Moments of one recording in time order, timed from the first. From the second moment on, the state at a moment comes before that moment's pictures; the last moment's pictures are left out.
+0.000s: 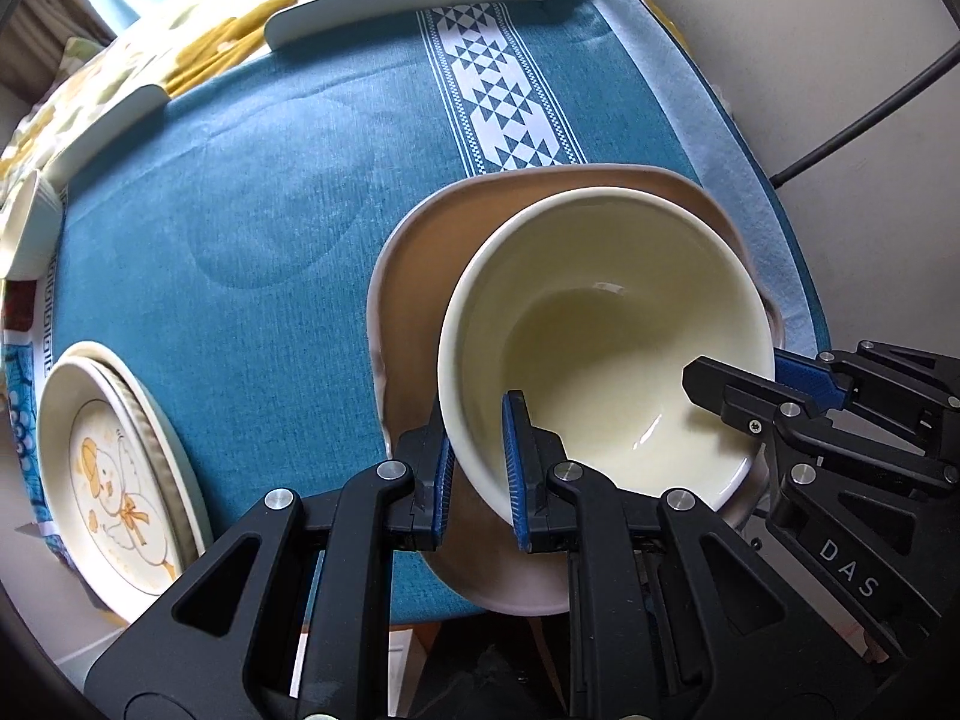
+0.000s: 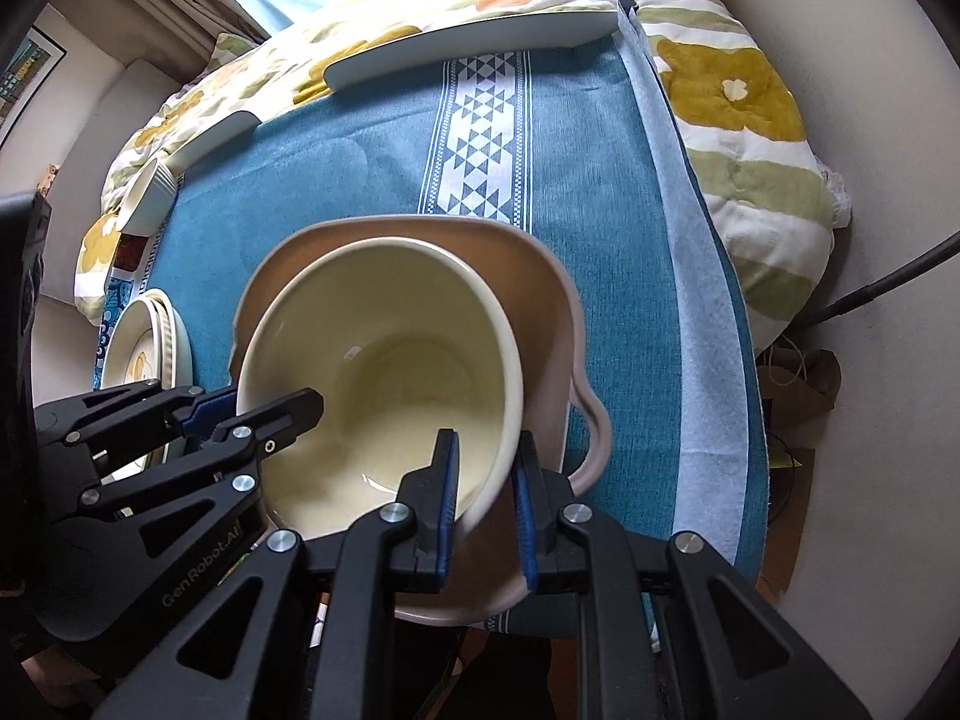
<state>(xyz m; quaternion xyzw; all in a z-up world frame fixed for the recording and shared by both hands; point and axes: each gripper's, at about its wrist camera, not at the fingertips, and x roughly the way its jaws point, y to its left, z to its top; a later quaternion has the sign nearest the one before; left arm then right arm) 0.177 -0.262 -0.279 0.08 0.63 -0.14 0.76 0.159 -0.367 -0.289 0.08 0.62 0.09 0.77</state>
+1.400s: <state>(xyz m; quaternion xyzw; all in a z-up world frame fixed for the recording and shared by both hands) 0.167 -0.108 -0.131 -0.06 0.48 0.03 0.88 0.207 -0.314 -0.163 0.08 0.49 0.25 0.83</state>
